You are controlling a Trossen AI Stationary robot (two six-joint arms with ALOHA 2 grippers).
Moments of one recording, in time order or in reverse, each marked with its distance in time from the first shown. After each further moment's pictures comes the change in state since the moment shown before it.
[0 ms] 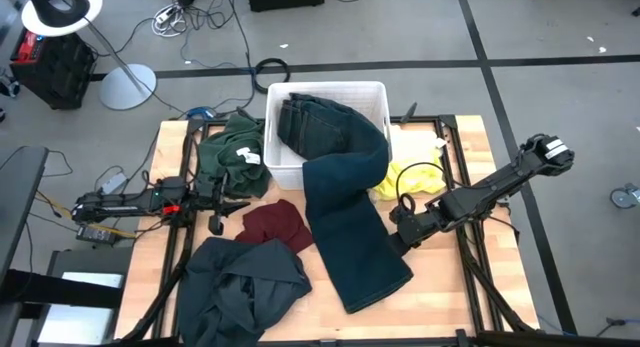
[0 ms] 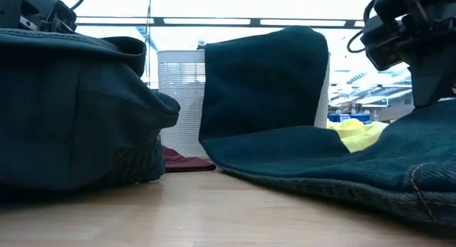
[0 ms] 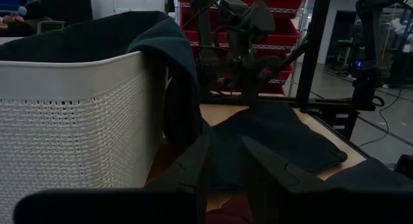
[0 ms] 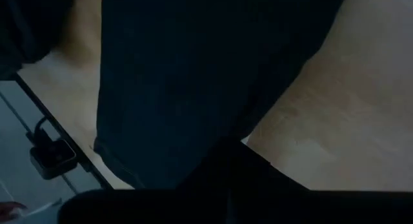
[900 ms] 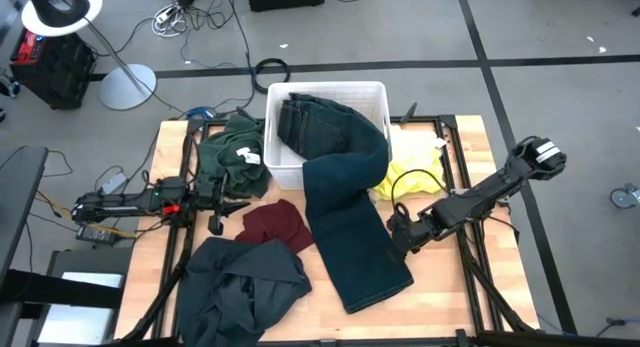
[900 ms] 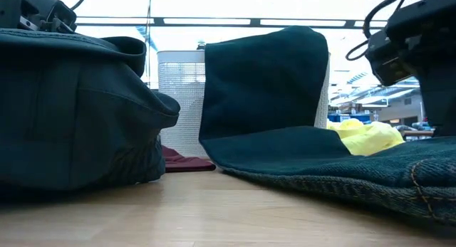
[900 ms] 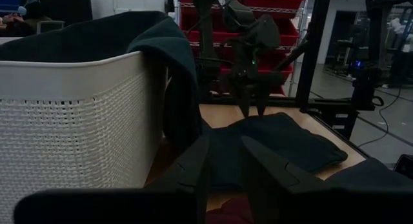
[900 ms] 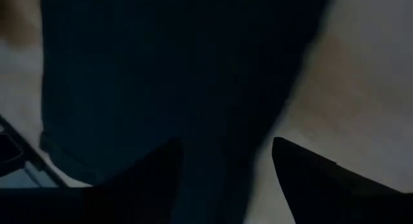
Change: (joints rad) left arm 0.000 0.000 0.000 0.000 0.001 0.000; right arm 0.035 0.123 -0.001 0.015 -0.020 -0.001
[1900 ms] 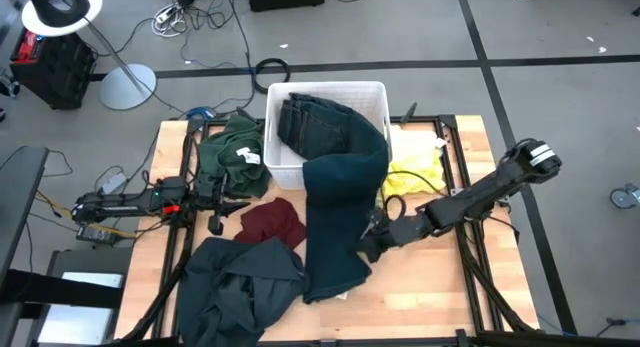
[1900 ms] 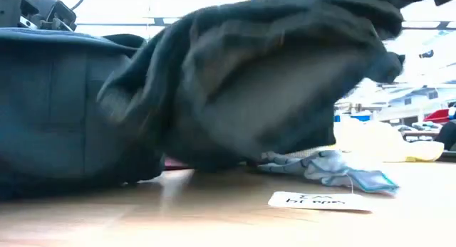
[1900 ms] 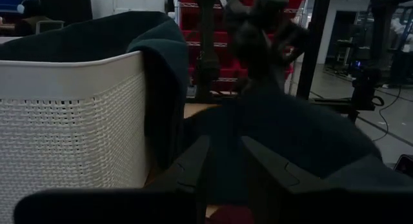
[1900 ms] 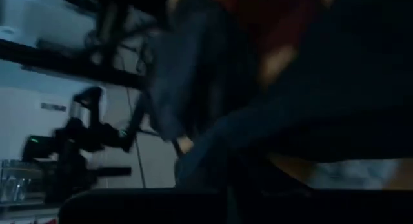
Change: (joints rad) left arm 0.000 0.000 0.000 0.000 0.000 0.000; right arm -0.036 0.055 0.039 0.684 0.260 -0.147
